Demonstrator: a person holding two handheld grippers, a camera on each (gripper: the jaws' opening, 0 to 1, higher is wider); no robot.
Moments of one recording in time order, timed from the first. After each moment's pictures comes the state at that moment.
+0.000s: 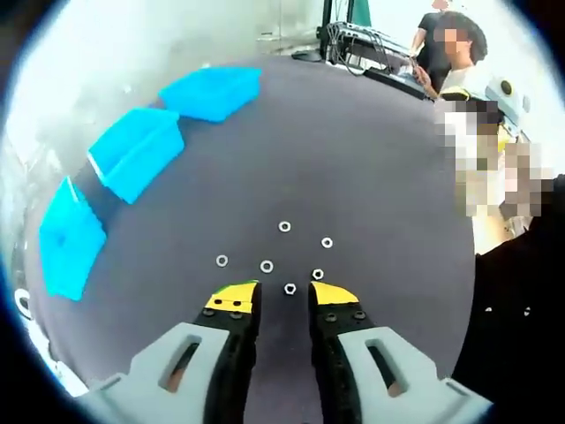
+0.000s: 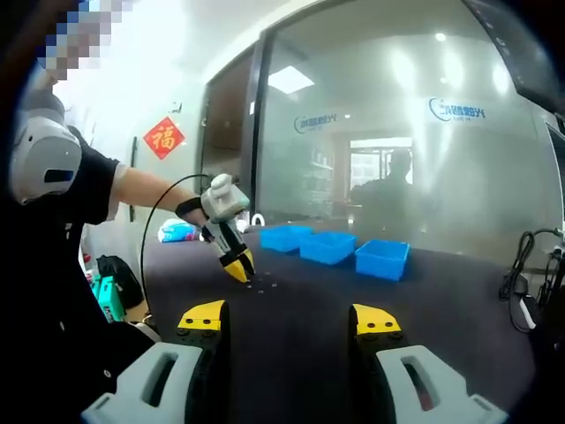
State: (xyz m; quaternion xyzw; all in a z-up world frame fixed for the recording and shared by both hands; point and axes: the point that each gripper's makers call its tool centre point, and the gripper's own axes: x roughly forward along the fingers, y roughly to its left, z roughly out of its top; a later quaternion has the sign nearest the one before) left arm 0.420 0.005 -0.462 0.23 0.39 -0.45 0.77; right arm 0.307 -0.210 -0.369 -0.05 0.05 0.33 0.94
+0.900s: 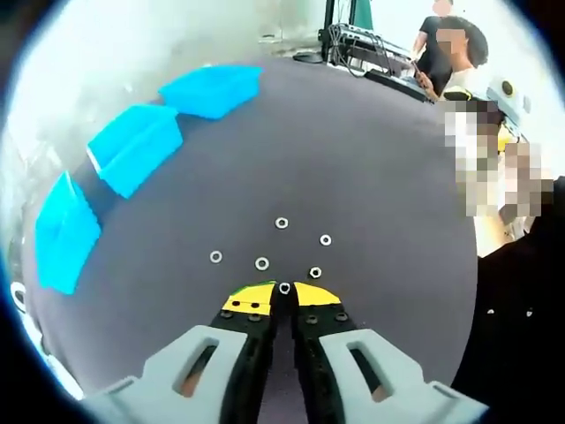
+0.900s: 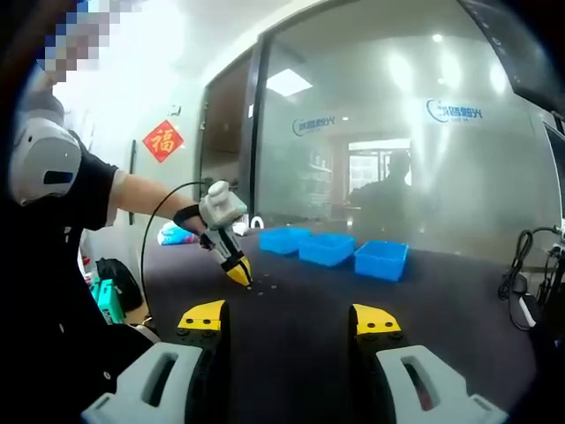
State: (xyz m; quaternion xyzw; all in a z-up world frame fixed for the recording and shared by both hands) left arm 0.420 0.006 -0.468 0.21 0.38 -0.45 0.78; right arm 0.305 -0.211 -0.368 -0.04 0.05 0.33 0.94
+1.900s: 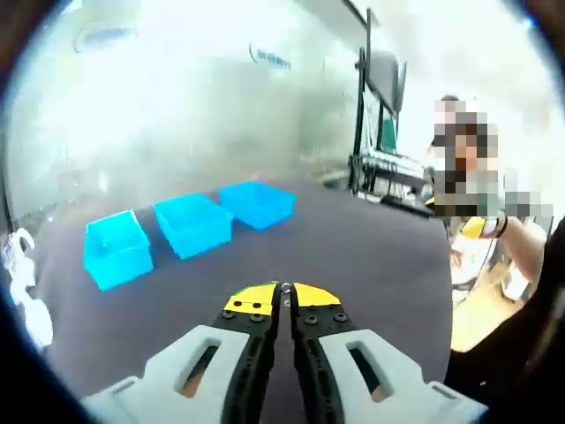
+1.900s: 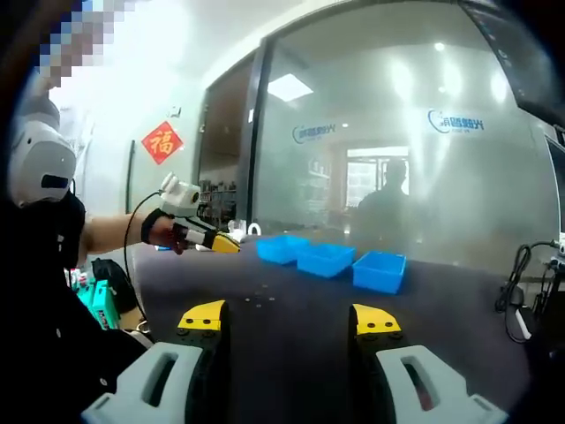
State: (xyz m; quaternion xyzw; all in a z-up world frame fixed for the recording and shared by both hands) left arm 0.409 0.024 -0.360 0.02 0.12 -0.38 0.92; right arm 0.309 -0.204 -0.351 -0.05 0.03 0.32 0.95
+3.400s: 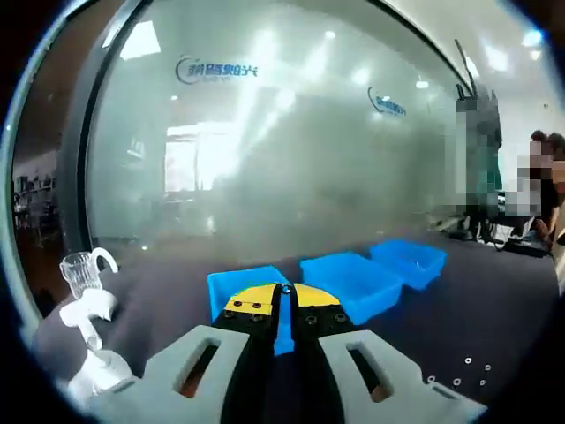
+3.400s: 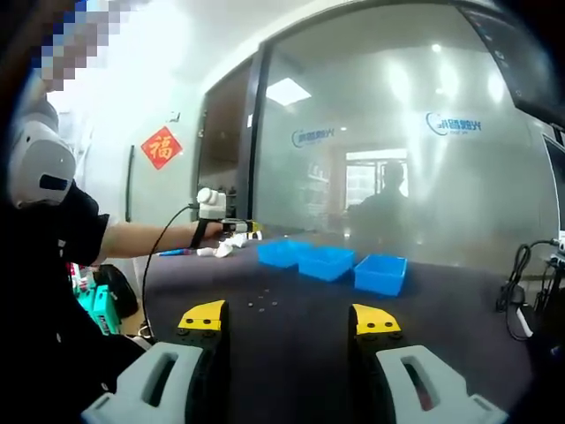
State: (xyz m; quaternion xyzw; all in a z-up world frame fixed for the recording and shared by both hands) left arm 0.585 0.148 -0.330 0.02 0.02 -0.14 0.99; right arm 0.306 -0.199 -0.348 -0.04 0.02 0.32 0.95
